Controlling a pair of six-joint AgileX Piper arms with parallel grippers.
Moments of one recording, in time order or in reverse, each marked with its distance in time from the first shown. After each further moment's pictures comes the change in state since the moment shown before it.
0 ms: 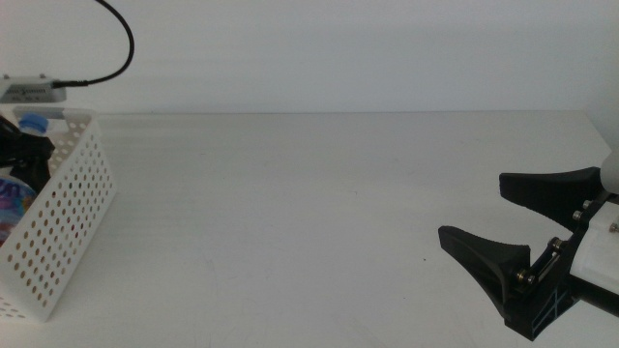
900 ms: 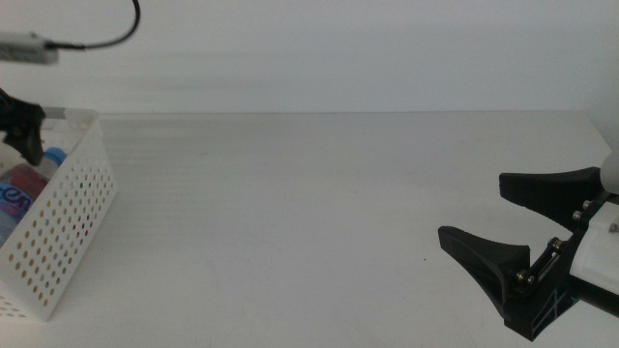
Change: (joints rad) left arm -0.070 -0.142 -0.003 0.113 0.010 -0.103; right arm 0.000 0.000 0.000 0.000 0.000 0.000
